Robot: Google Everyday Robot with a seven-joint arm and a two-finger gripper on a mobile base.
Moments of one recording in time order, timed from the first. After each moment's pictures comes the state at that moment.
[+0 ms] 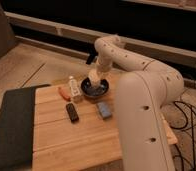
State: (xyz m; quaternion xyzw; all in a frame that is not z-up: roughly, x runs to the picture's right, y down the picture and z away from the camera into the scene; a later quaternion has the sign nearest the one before) arm 0.043 -0.071 0.920 -0.23 0.16 0.73 0.63
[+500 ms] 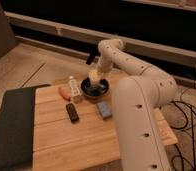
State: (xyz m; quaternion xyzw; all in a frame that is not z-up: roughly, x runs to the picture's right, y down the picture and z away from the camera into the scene) arm 0.035 -0.071 0.947 -0.25 0.13 0.73 0.62
